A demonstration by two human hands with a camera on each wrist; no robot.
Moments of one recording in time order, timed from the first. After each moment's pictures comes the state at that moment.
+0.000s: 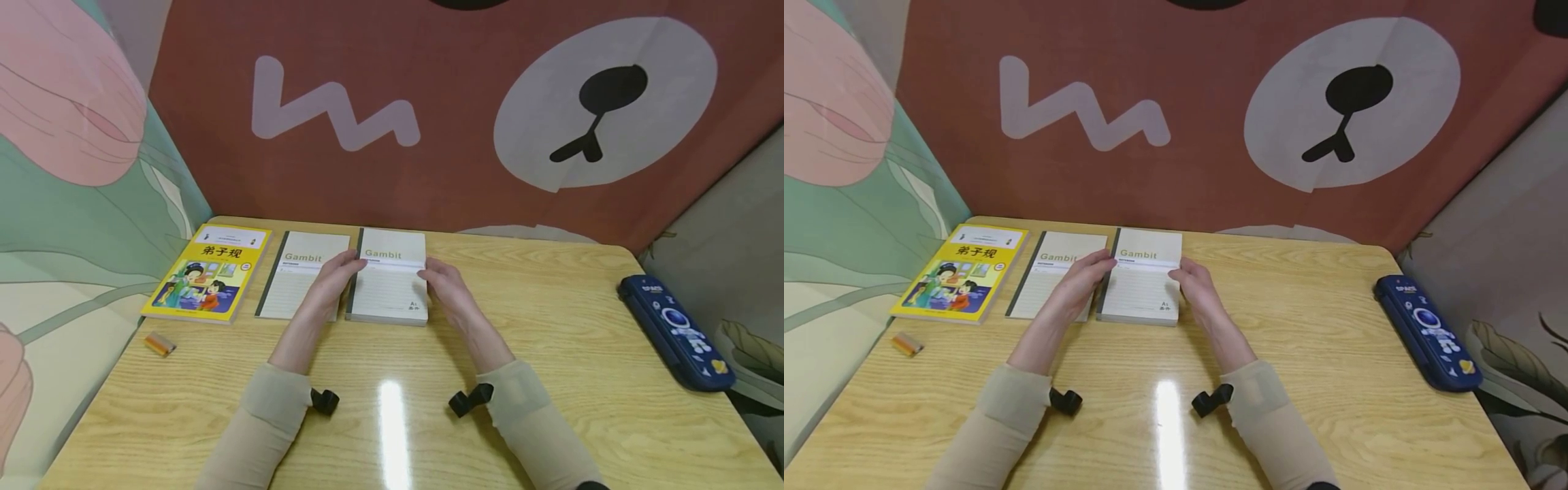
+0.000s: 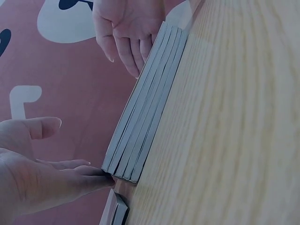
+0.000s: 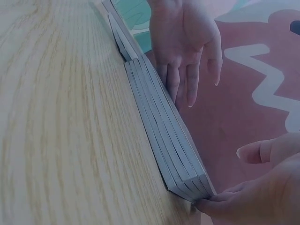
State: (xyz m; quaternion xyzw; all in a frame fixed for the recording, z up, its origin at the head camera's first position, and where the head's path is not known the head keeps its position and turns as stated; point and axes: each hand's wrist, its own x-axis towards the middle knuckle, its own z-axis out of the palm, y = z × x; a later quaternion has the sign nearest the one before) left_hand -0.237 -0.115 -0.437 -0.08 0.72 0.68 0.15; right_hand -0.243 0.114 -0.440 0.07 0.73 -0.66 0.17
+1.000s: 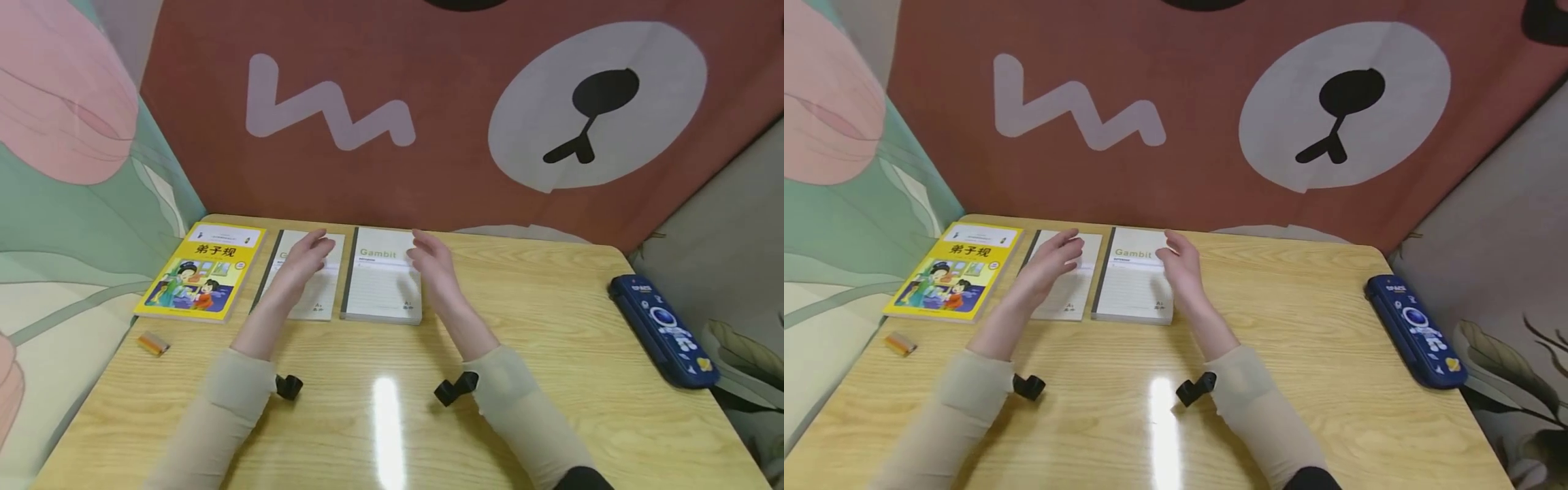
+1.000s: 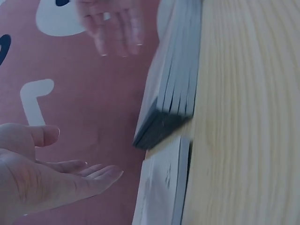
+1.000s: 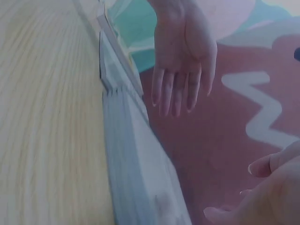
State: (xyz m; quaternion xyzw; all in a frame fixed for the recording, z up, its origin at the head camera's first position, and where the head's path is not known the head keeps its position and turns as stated) left_hand -0.245 -0.156 -0.404 -0.06 0.77 0.62 0.13; right_hand -0.241 0.087 -0.403 0.04 0.71 -0.71 0.05
